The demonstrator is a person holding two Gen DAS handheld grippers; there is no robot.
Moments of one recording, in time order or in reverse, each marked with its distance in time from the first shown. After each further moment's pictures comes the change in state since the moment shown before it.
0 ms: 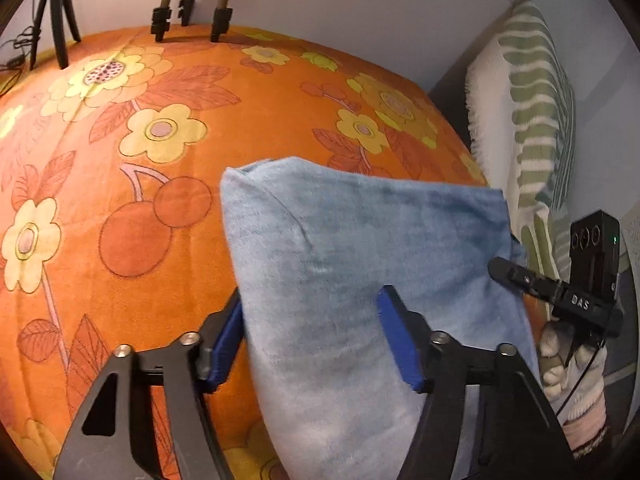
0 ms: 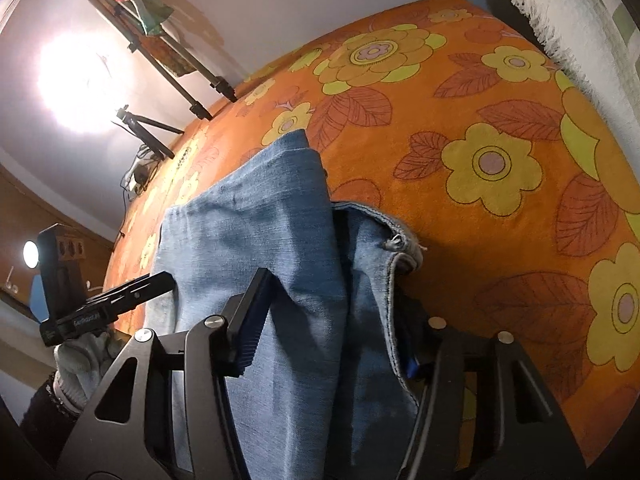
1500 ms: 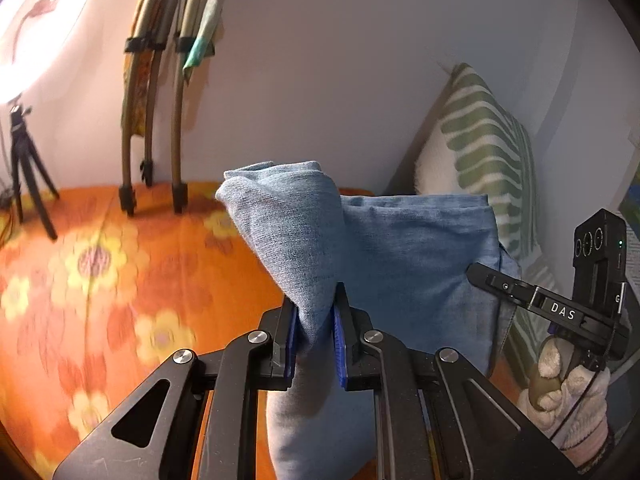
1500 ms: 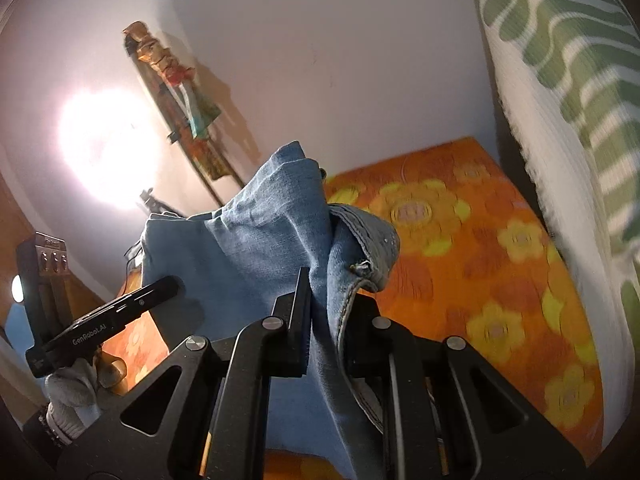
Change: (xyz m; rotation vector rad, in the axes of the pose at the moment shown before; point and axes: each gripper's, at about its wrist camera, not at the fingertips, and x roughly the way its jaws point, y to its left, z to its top) left arm -0.067 -0.042 0.109 0.177 -0.297 -0.048; right arm -0.063 0.097 0.086 -0.093 -0.332 -0.093
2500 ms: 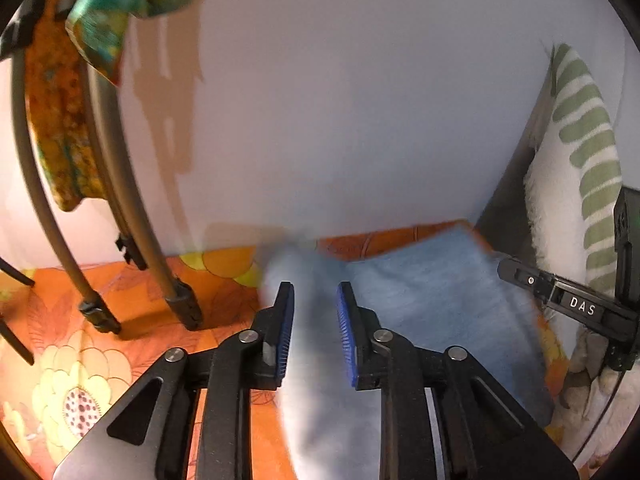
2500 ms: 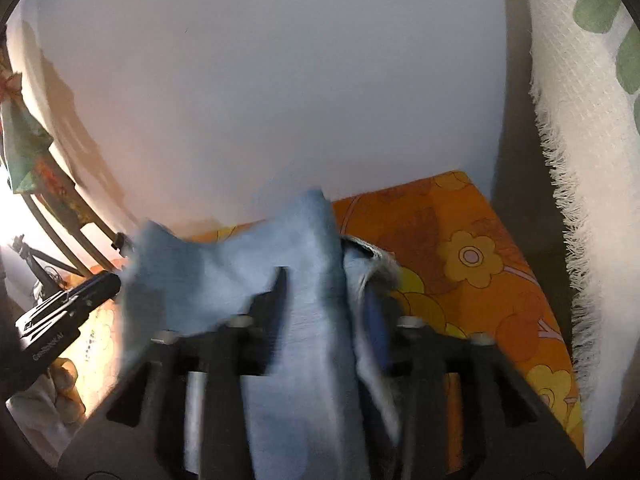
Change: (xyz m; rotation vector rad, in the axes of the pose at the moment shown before) left arm 0.149 0.050 0.082 0.055 0.009 0.169; right arm 0.190 -0.068 0.104 0.006 0.044 -0.241
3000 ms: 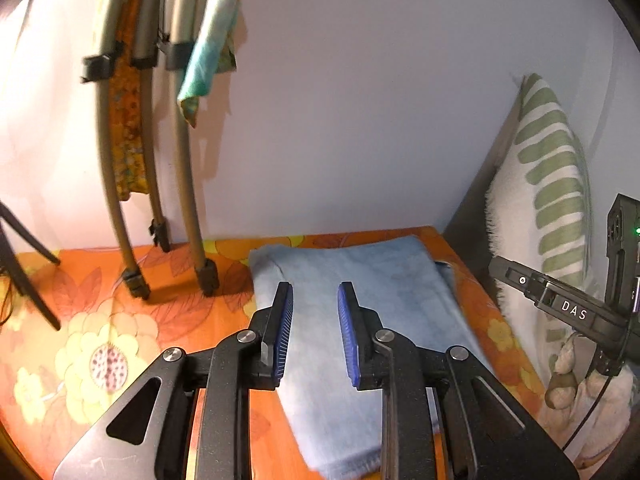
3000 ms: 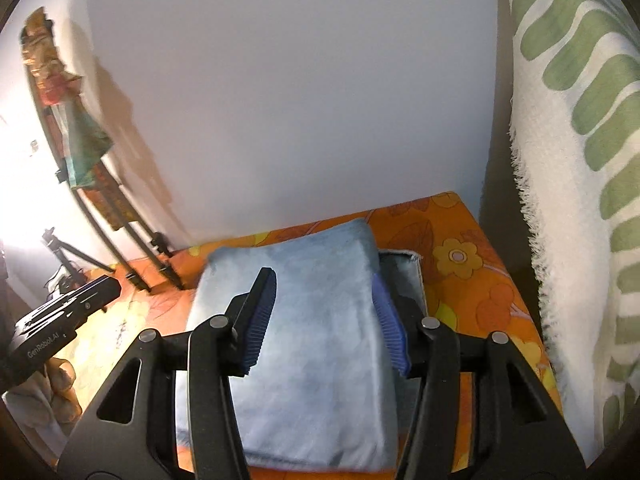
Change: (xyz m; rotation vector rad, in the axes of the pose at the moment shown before) left arm -0.083 -0.001 -0.004 -0.031 -0.012 -0.047; right arm -0.083 0.040 -0.009 -0.051 -0.054 0.001
